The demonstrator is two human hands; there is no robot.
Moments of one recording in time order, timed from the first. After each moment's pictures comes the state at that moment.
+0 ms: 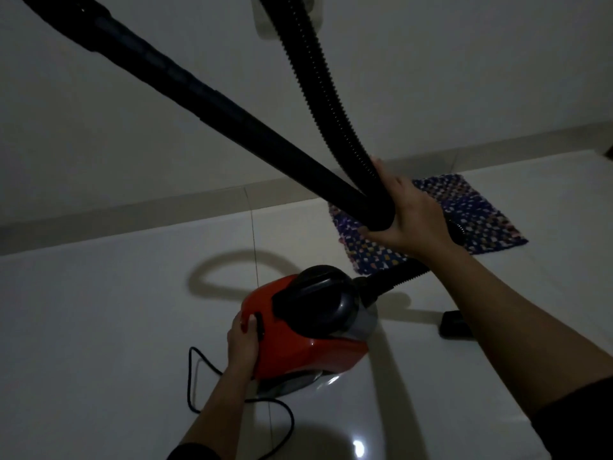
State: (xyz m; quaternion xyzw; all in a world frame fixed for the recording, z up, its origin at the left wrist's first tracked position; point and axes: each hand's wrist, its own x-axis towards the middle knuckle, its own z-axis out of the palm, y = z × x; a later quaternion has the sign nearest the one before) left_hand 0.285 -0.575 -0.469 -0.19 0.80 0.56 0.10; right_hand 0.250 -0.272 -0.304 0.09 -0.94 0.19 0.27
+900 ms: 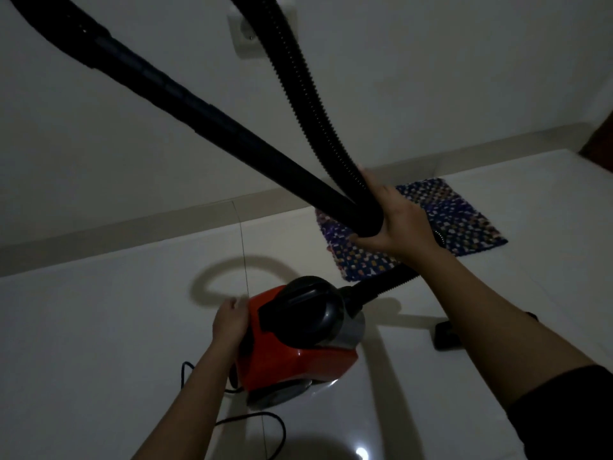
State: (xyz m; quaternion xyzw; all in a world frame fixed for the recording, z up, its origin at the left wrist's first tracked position) left_hand 0.252 -0.553 -0.386 -0.18 0.84 0.49 0.13; right_hand 0.254 -0.253 -0.289 0.09 -0.94 0.24 0.24
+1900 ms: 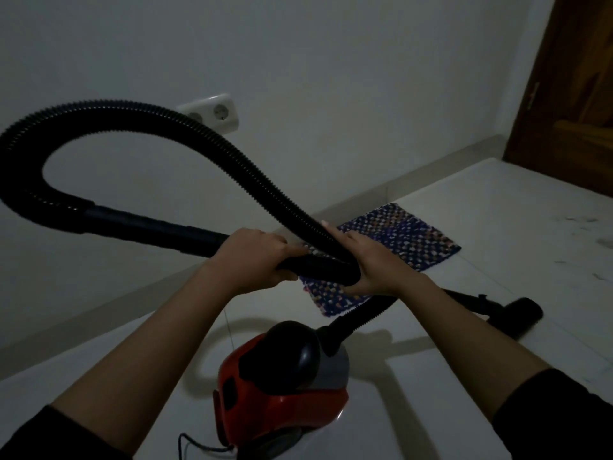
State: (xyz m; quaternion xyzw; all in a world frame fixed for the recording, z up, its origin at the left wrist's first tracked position) left_hand 0.239 -0.432 -0.163 0.52 0.83 -0.17 -0.09; right_hand 0.297 -0.211 -0.281 0.13 -0.94 0.26 0.16
